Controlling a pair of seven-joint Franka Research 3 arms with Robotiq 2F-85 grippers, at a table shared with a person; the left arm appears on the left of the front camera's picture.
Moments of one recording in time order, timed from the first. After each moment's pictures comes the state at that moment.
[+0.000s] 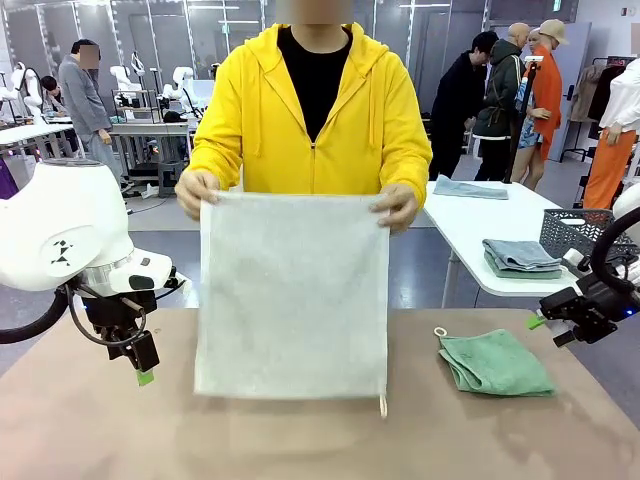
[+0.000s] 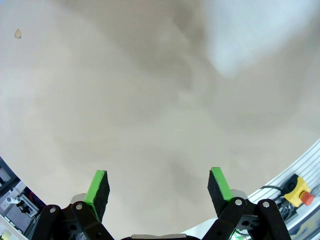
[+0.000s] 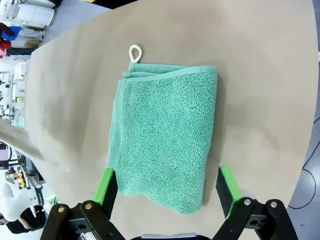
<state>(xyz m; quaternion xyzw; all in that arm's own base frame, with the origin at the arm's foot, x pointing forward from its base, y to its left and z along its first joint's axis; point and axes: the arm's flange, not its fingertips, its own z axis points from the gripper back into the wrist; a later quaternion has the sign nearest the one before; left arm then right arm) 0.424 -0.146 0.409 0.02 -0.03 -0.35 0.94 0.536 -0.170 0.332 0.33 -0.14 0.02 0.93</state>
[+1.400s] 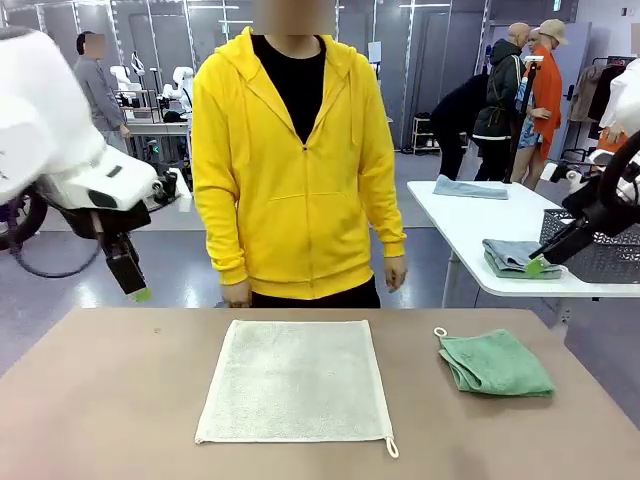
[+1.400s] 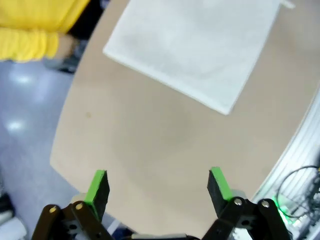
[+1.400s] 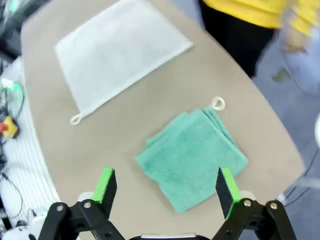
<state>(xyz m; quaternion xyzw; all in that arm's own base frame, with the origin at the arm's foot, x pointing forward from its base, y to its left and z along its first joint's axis) 0.386 -0.166 0.562 0.06 -0.19 -0.52 0.83 0.510 -0.084 0.508 0.22 -0.24 0.45 0.83</state>
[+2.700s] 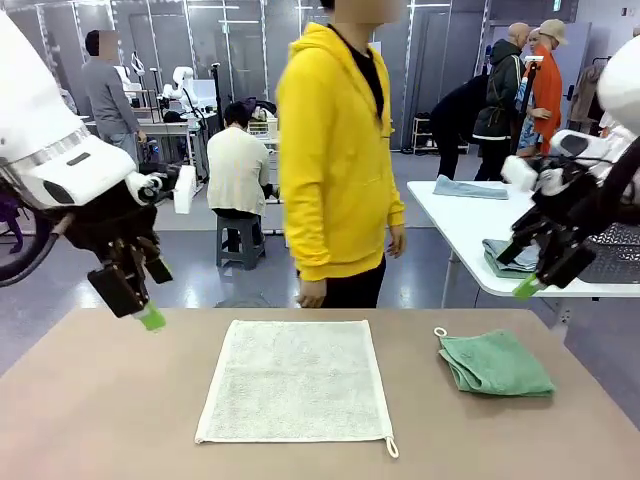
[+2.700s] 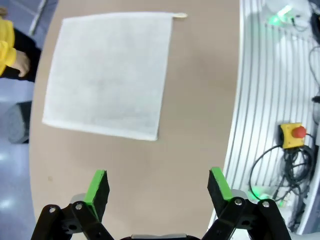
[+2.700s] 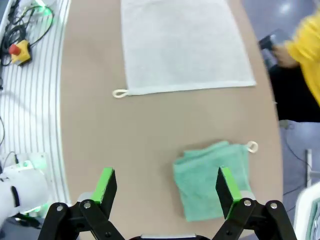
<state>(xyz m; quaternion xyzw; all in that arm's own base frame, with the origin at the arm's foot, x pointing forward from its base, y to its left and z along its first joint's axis) 0.322 -0.207 0.570 -0.06 -0.18 -0.66 0.73 0.415 0.026 0.538 0.15 -0.21 0.65 0.72</state>
